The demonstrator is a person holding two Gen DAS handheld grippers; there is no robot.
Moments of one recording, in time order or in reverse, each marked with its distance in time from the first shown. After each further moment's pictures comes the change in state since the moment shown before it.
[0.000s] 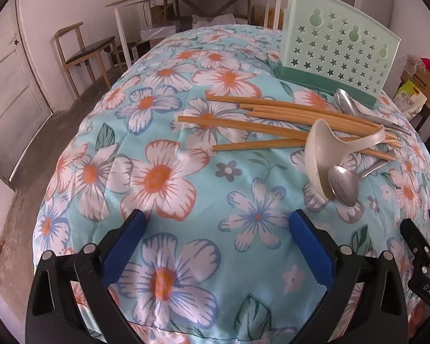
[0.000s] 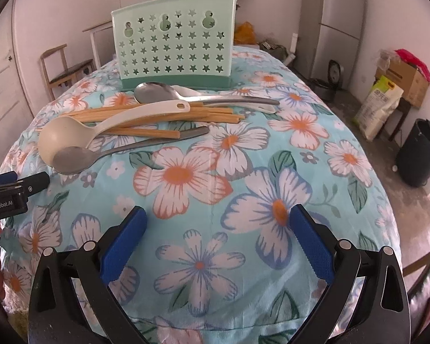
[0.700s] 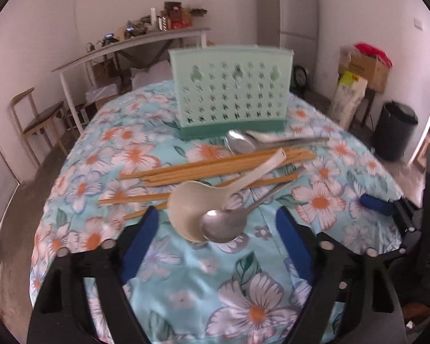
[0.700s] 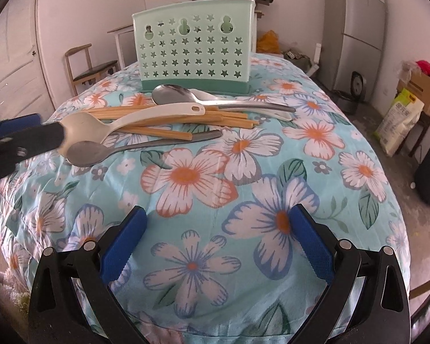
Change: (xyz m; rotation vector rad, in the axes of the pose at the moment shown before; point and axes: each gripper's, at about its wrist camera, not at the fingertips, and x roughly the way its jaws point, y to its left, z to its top) left arm -0.055 -0.071 0.011 0.257 -0.189 -0.192; right arm 0.002 -0.008 0.000 -0.063 -0.036 0.111
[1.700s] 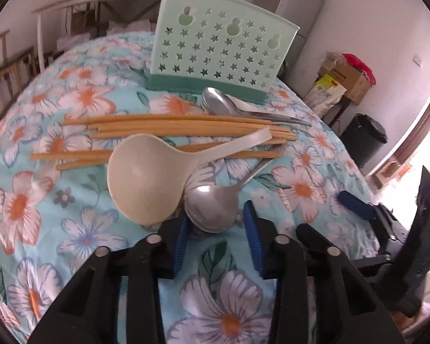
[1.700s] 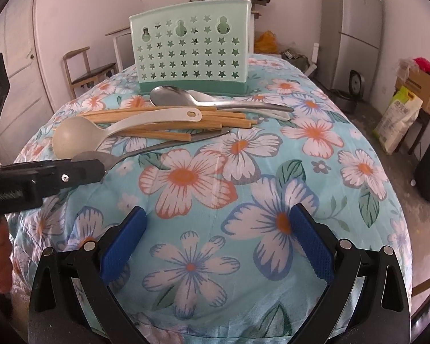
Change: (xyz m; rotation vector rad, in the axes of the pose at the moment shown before) left arm 0.048 0.013 -0.014 -0.178 0.105 -0.259; right arm 0.001 -0.003 0.000 0.028 -0.006 0.001
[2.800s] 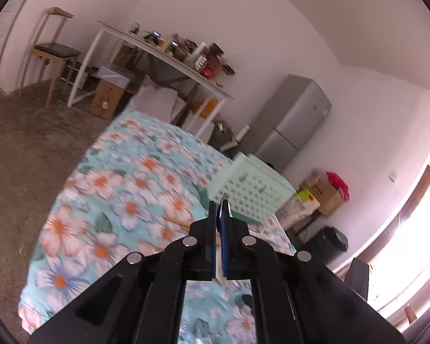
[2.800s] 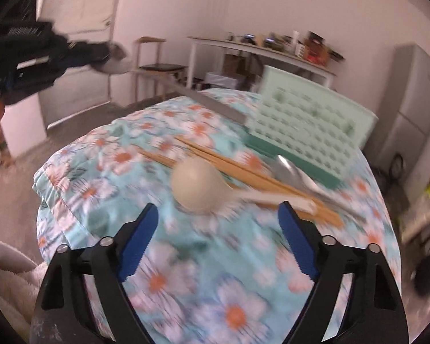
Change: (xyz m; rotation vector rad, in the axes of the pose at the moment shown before) left arm -0.178 0.142 0.015 -0.335 -0.458 -0.169; right arm -0.026 0.137 0.037 -0.447 -0.143 0.138
